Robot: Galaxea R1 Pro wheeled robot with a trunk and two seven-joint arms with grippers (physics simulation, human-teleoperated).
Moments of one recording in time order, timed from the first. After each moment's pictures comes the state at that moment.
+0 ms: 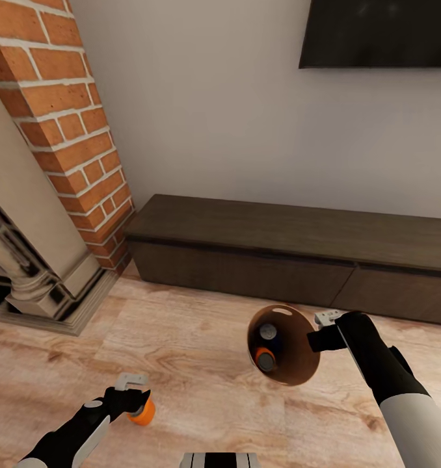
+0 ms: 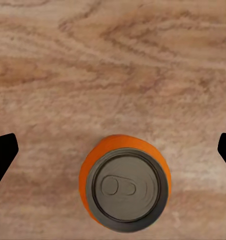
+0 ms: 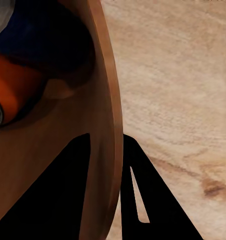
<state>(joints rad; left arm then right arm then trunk) -0.49 0.22 -0.43 -0.57 0.40 0.16 -0.04 -0.65 -0.20 0.04 -1.07 0.30 1.04 0.53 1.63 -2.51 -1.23</state>
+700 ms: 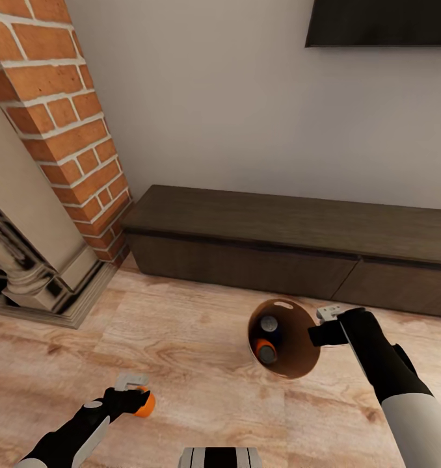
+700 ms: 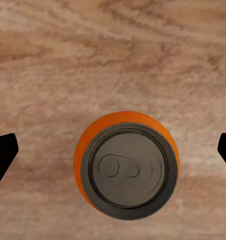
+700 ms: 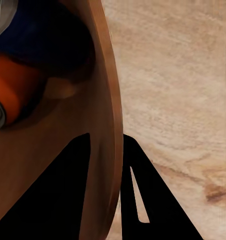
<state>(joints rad) -0.49 0.22 -0.43 -0.57 0.40 0.16 -0.04 -0.65 -0.19 0.01 -1.11 0.30 1.04 0.53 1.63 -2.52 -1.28</state>
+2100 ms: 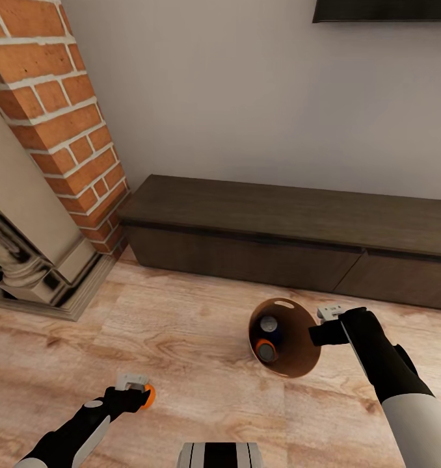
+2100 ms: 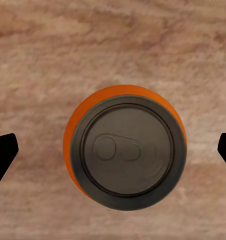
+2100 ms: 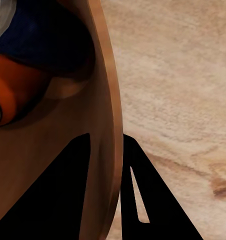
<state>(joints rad) -0.49 0.22 -0.43 -0.57 0.40 0.16 -0.04 -0.65 -0.19 0.00 -1.12 0.30 1.04 0.53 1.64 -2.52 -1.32</state>
